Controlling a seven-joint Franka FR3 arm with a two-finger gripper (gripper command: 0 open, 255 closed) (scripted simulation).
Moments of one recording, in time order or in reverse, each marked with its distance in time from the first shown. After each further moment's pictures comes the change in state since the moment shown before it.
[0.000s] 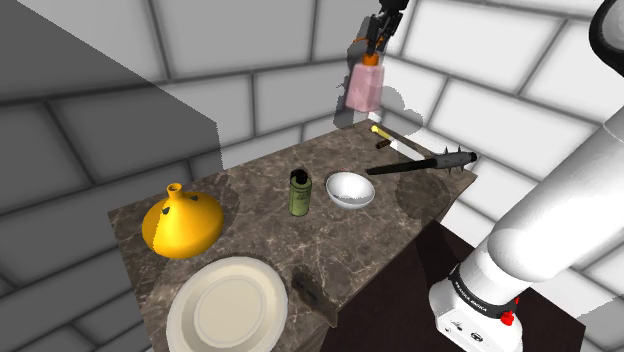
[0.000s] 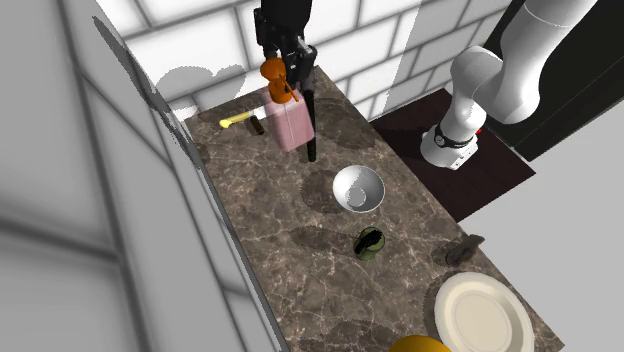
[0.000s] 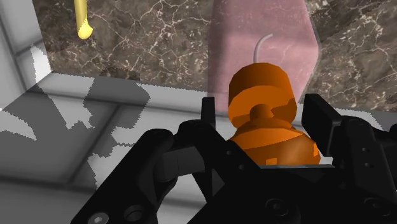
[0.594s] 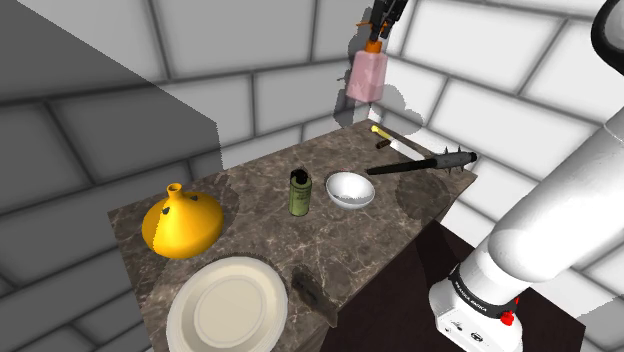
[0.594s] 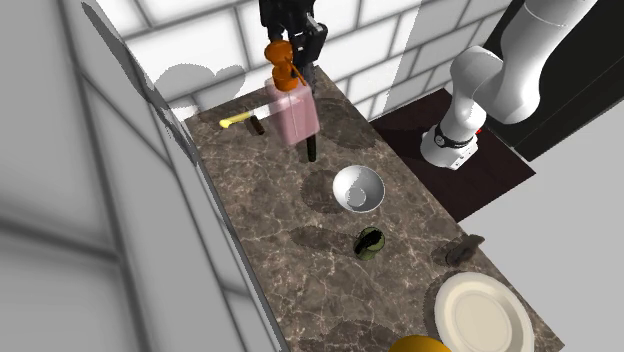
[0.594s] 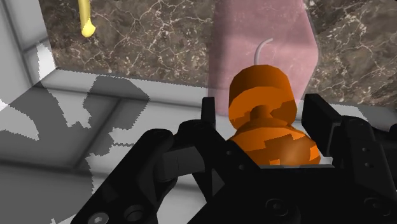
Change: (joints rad) arm 0.009 -0.004 0.010 0.099 -0.003 -0.103 0.019
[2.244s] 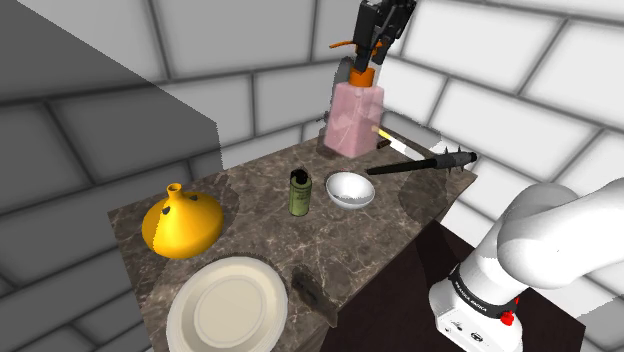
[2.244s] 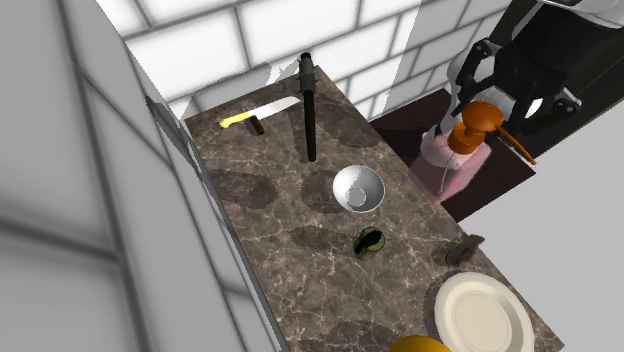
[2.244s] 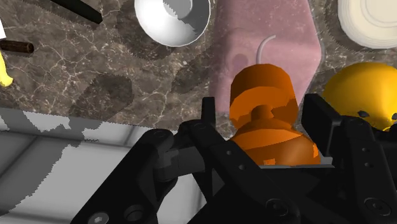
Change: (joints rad) arm 0.167 -0.508 0.368 -0.445 0.046 -0.071 0.512
